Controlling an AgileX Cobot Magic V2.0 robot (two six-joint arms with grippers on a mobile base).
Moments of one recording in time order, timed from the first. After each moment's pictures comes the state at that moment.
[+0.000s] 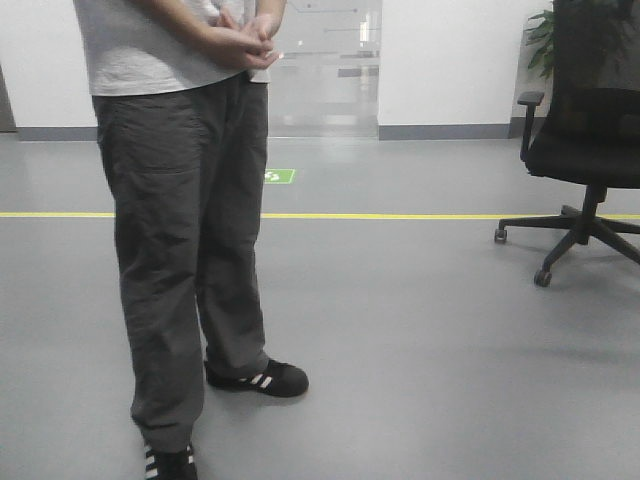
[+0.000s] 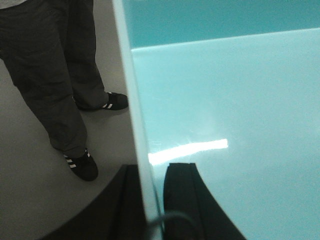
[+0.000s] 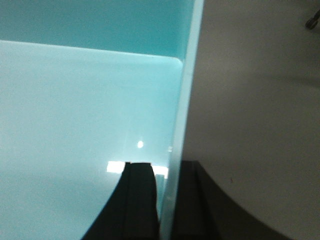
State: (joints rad) left arm -0.47 1.52 -1.82 0.22 1.06 -0.29; right arm 0.15 1.40 -1.66 0.06 1.03 0.13
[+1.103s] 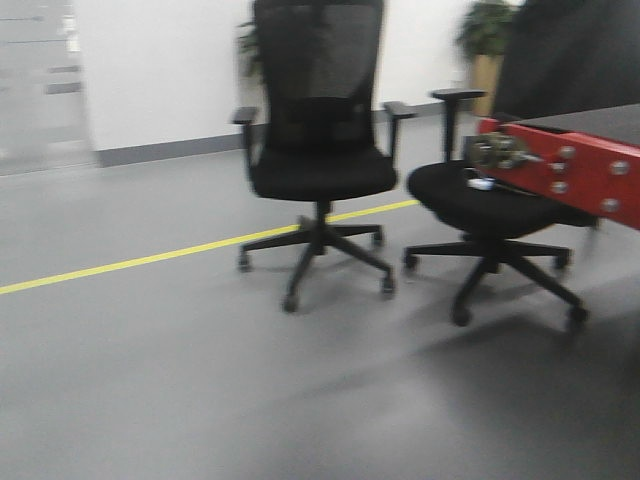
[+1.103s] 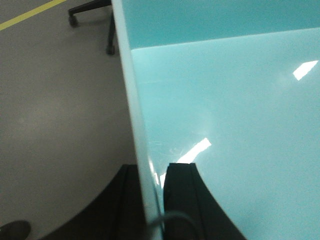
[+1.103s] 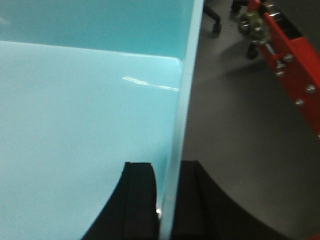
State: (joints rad) left arm -0.47 1.52 -1.82 0.23 1.06 -0.29; right arm 0.15 1.40 -1.66 0.06 1.03 0.13
